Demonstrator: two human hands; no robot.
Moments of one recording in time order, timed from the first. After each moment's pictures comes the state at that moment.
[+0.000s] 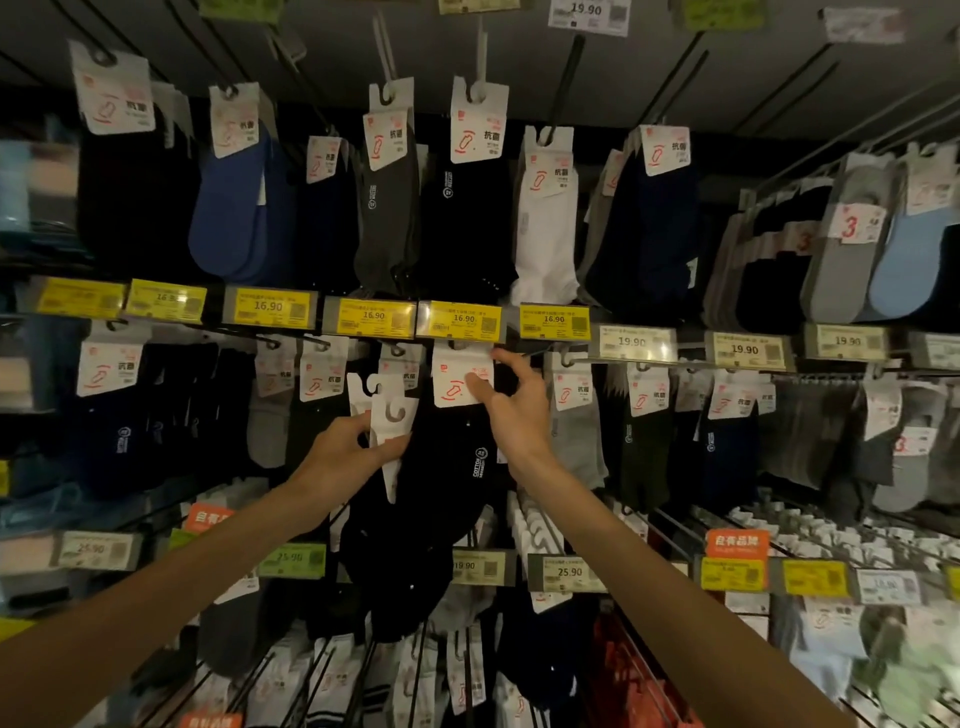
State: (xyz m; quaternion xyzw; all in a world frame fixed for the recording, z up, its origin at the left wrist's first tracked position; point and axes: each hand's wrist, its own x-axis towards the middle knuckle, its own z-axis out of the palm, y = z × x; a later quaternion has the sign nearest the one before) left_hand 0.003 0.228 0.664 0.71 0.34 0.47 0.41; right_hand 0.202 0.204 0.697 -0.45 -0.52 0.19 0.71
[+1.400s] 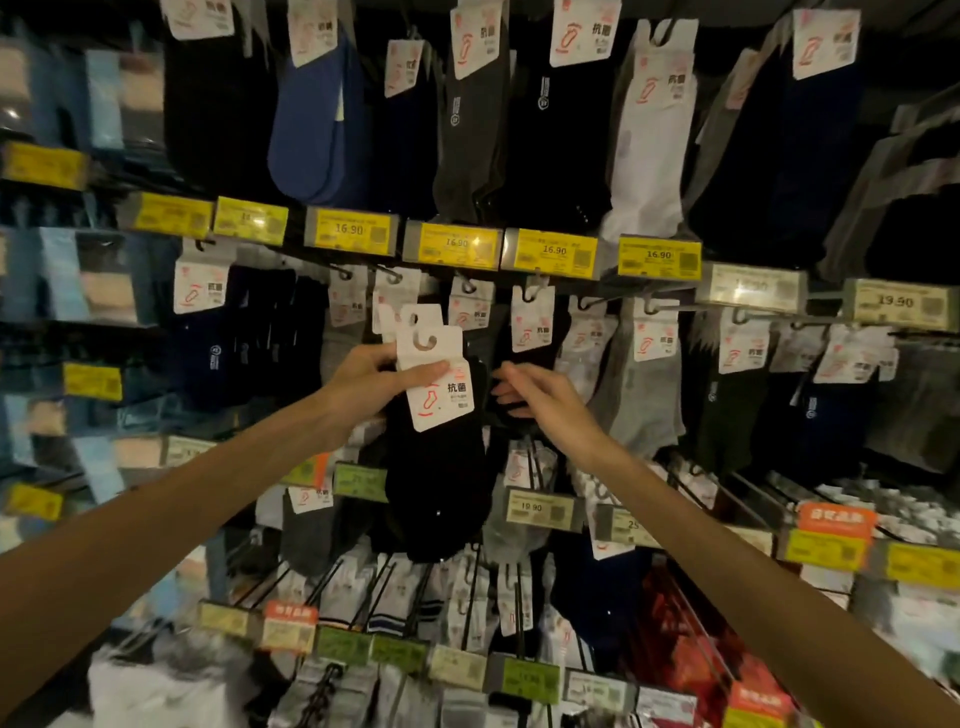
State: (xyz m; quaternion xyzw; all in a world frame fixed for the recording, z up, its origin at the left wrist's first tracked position) left_hand -0.040 0.215 0.675 0.64 0.39 0.48 0.46; right_hand 0.197 0.232 0.641 -0.46 -0.67 0.32 0.48
